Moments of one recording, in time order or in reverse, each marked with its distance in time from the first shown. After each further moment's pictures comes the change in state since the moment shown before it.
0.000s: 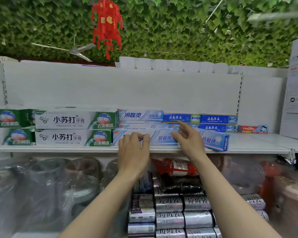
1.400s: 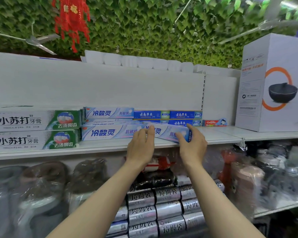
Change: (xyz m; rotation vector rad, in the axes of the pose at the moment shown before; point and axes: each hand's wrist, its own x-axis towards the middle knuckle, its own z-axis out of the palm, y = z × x) left_hand 0.001 0.068 0.080 -0.342 -0.285 0.045; right_hand -0.029 0.022 -0.076 -0.325 0.531 0.033
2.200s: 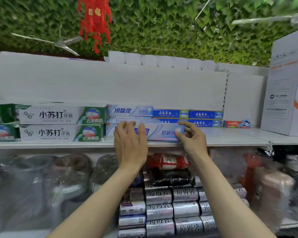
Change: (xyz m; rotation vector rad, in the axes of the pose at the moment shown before) left_hand -0.020 -0.035 -0.064 0.299 0.512 0.079; right_hand -0.012 -0.021 0.038 0.406 -0.365 0.024
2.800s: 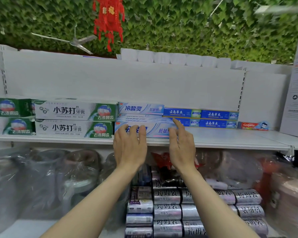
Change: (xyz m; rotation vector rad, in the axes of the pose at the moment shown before) left_hand 0.001 -0.024 -0.020 0.203 -0.135 -0.075; right_hand -0.035 0.001 0.057 -0.344 -0.021 -0.270
